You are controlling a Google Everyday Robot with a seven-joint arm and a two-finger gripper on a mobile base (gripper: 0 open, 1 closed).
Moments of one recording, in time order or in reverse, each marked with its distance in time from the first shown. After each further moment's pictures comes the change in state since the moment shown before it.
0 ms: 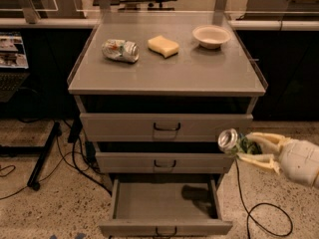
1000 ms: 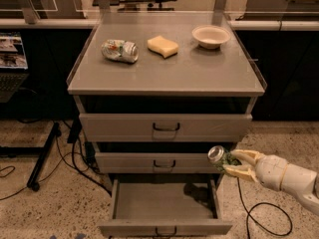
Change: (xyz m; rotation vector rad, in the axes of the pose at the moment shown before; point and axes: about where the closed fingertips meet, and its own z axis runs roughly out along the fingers) arm 0.133 0.036 0.075 -0.071 0.037 0.239
